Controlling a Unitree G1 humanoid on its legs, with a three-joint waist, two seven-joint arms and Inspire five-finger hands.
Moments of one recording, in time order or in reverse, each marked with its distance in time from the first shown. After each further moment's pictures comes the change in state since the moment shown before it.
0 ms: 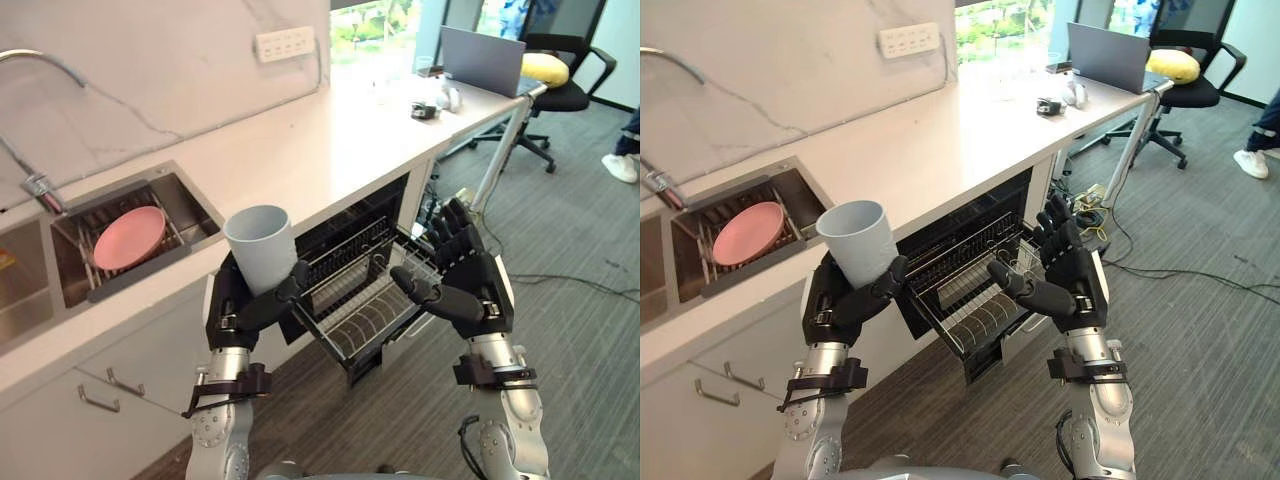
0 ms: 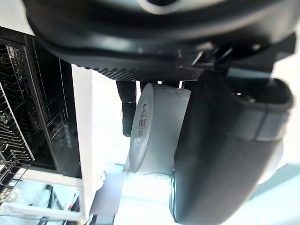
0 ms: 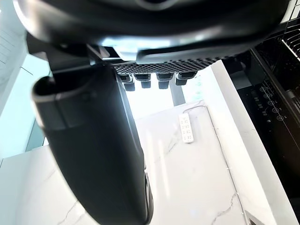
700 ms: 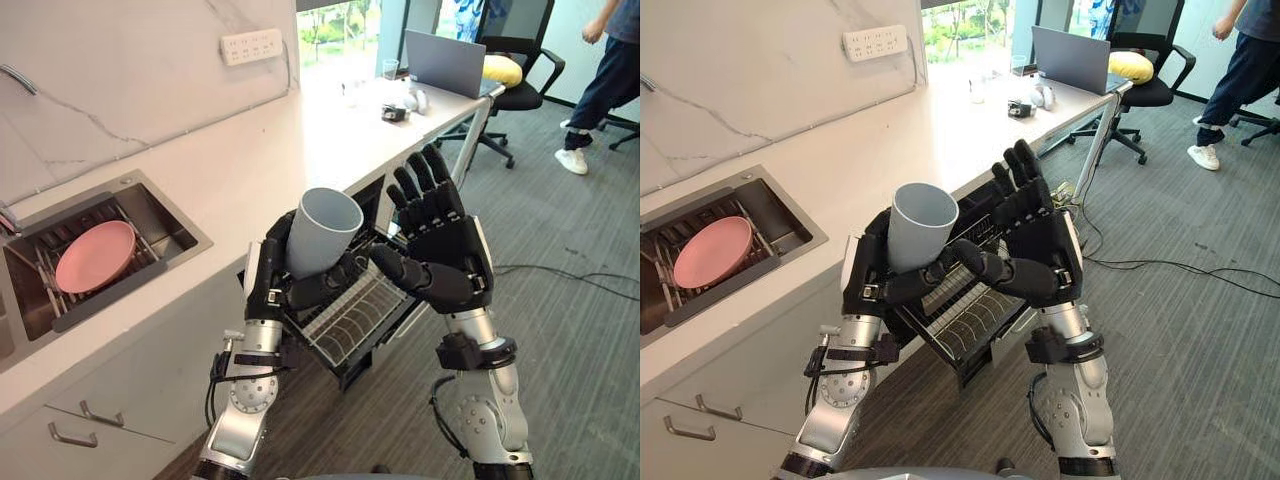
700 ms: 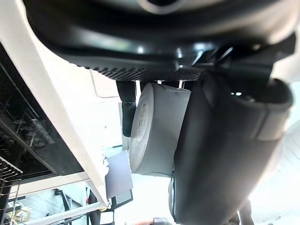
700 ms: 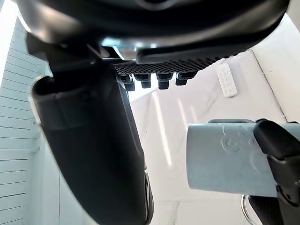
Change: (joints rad) left arm -0.199 0.029 -0.108 0.077 0.431 0.002 0.244; right arm -0.100 0.008 0.104 -0.134 0.195 0.077 0.113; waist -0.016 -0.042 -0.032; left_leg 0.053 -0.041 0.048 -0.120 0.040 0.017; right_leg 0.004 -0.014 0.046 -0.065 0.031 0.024
